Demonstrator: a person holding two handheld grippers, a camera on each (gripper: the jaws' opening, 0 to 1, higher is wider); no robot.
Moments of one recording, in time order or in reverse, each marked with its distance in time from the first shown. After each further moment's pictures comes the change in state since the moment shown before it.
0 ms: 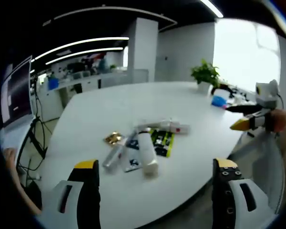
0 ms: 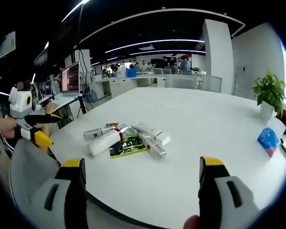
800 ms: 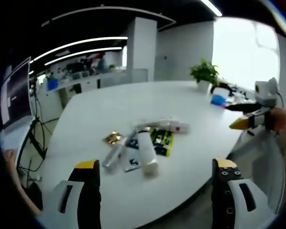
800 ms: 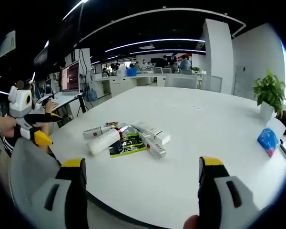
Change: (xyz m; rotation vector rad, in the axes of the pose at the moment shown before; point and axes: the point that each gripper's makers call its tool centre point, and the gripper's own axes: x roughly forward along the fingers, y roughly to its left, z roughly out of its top) left arm 0.001 0.004 -0.002 0.006 0.004 -0.001; right arm 0.000 0.000 -0.001 -0.006 0.007 -0.002
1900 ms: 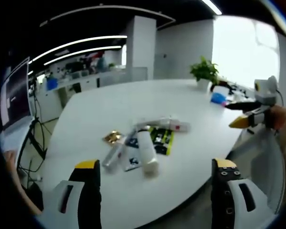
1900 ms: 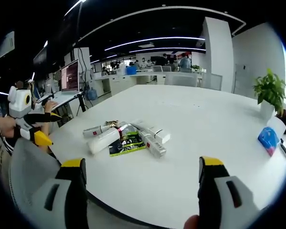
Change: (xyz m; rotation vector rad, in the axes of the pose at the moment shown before) left arm 0.002 0.002 -0.003 0.008 0.017 -0.002; right arm 0.002 -0.001 -0.001 0.008 0.016 0.002
